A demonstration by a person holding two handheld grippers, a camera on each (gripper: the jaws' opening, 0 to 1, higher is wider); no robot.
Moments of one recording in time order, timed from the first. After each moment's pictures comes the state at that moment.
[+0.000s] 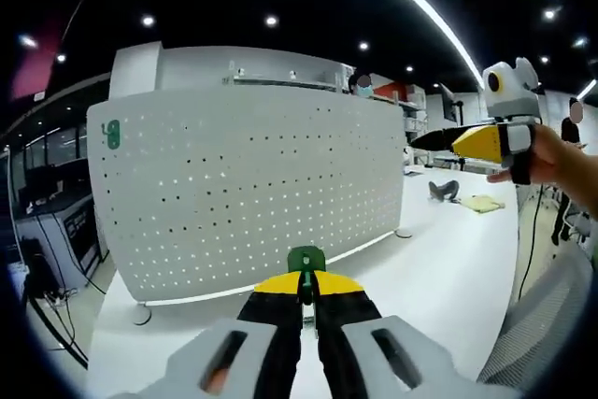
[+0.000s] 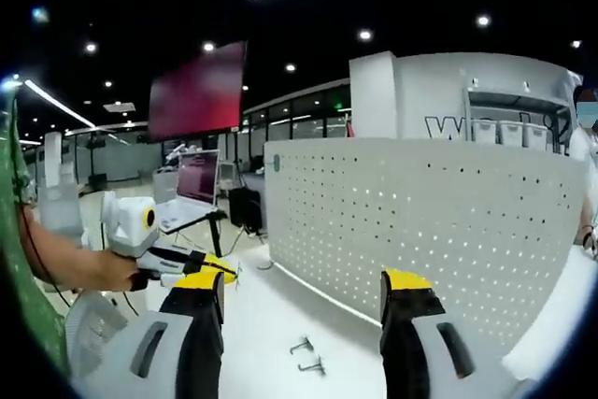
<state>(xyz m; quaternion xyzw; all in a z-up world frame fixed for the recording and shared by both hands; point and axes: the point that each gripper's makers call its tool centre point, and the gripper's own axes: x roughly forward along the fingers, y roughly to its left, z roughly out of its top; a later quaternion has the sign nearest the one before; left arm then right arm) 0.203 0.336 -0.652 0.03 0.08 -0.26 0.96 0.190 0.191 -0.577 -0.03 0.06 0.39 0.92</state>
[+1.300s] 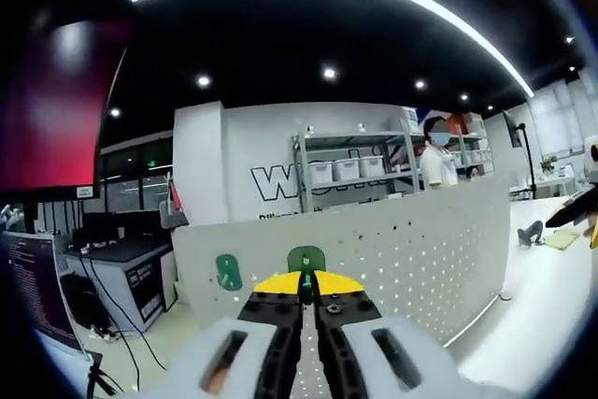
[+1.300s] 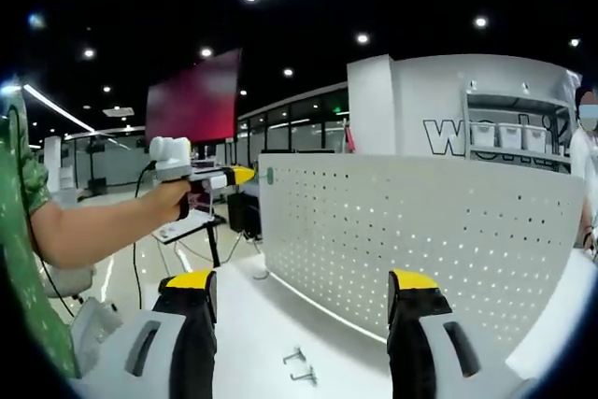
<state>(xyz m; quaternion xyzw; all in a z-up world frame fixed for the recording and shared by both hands) 0.332 0.451 -0.501 0.05 -0.06 -0.10 0.99 0.203 0.187 -0.553 -0.03 0.06 0.39 0.92</state>
